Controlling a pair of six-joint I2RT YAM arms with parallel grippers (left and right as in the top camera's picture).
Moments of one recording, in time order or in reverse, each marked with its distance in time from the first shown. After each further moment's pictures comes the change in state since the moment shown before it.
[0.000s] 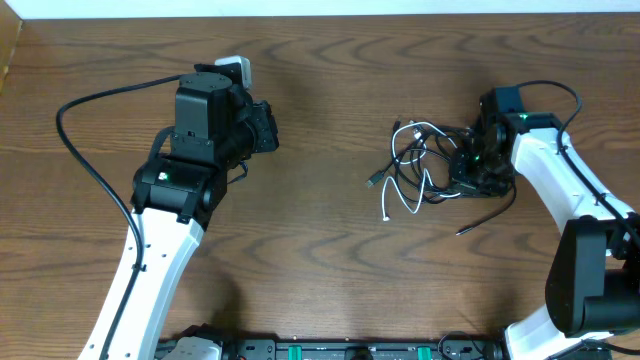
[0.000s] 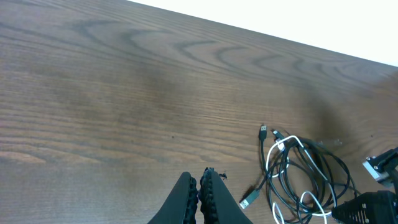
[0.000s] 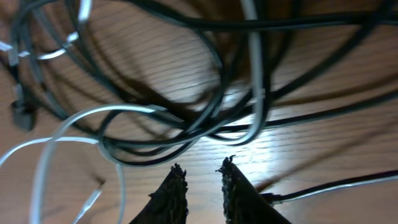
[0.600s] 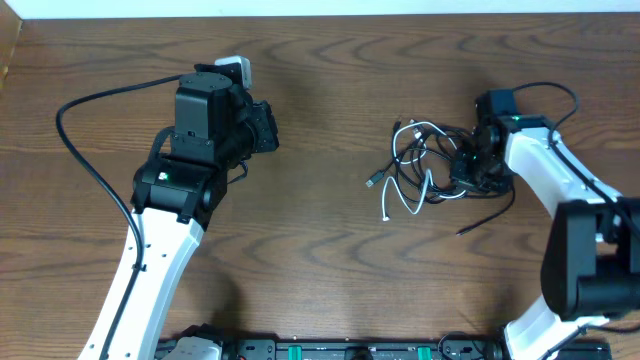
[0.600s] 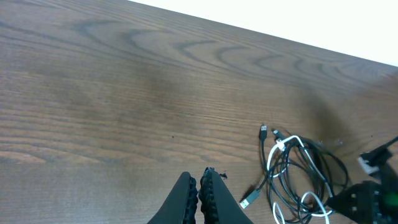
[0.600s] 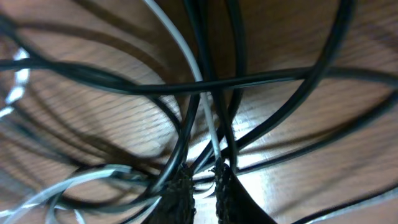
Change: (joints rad) left arm 0.000 0.000 0.000 0.000 0.000 0.000; right arm 0.000 0.076 -0.012 0.094 0.114 0.064
